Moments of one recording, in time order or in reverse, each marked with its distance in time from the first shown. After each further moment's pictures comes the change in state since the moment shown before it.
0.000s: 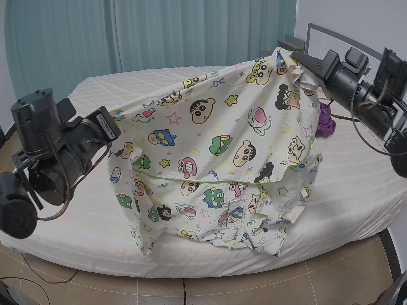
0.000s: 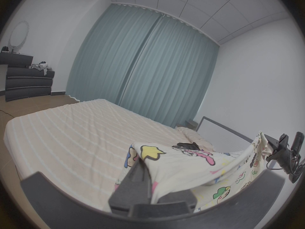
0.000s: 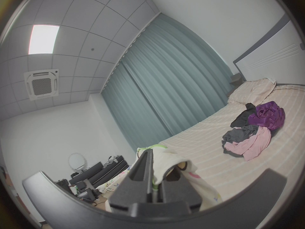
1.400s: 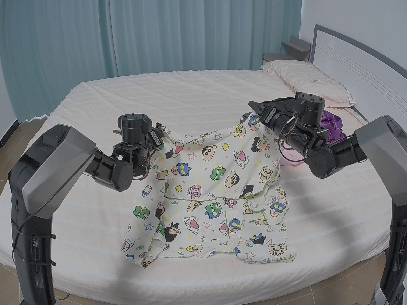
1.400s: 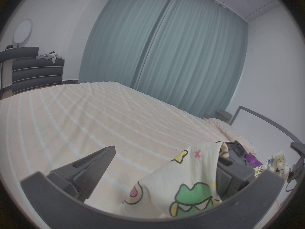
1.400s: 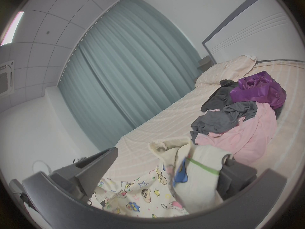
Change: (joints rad) left arm 0.186 0.822 -0.667 0.055 -0.015 -0.091; right arm -0.054 0.613 -0.352 0.002 -0.192 0.035
